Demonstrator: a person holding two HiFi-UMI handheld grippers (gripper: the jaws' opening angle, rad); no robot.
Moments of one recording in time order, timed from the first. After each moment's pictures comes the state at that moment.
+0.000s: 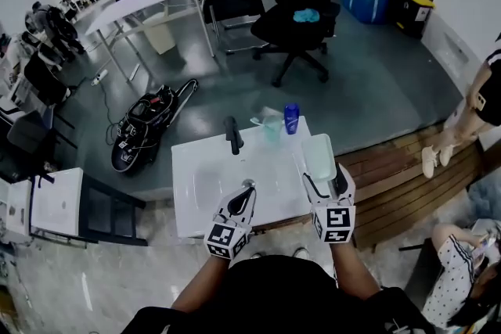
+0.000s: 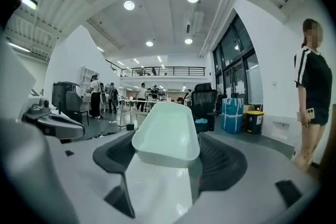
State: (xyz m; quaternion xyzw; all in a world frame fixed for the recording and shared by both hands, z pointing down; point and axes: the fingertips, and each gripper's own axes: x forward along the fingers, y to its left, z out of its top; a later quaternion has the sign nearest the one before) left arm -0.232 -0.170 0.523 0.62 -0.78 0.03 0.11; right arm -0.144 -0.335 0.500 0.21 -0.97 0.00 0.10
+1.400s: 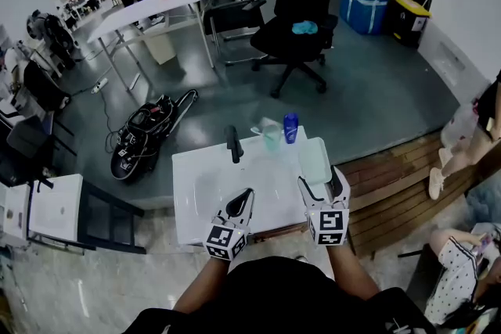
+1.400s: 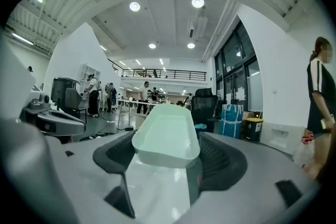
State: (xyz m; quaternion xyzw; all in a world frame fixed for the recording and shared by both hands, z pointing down) left arm -0.247 -0.173 0.509 0.61 -0.79 0.02 0.09; right arm -0.157 -0.330 0.486 0.22 -0.97 -0.03 0.09
